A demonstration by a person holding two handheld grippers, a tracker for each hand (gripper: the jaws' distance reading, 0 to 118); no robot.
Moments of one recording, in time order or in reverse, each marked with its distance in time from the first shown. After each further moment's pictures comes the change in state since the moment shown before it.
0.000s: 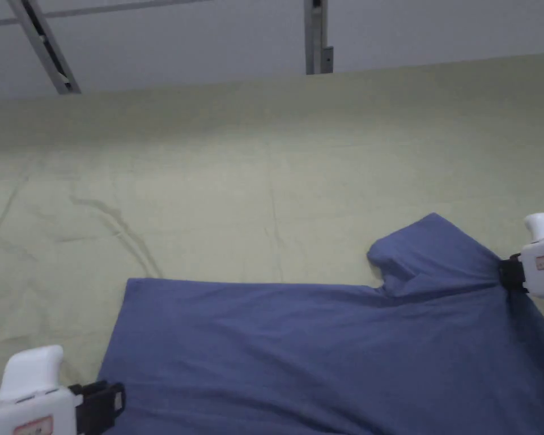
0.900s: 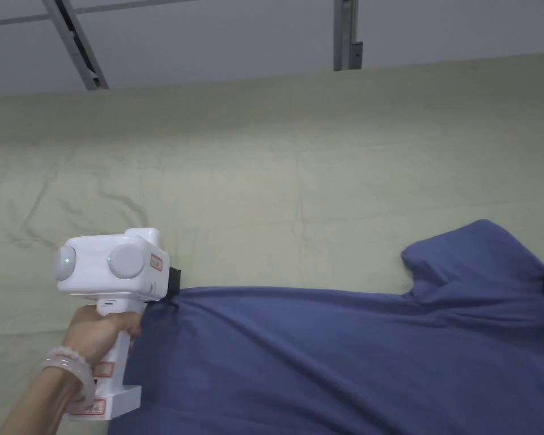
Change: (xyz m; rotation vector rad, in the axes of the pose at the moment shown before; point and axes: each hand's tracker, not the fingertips) left arm 0.003 0.139 -0.143 -0.092 0.159 -0.141; right arm -0.004 -0.004 0.029 0.007 0.120 -0.047
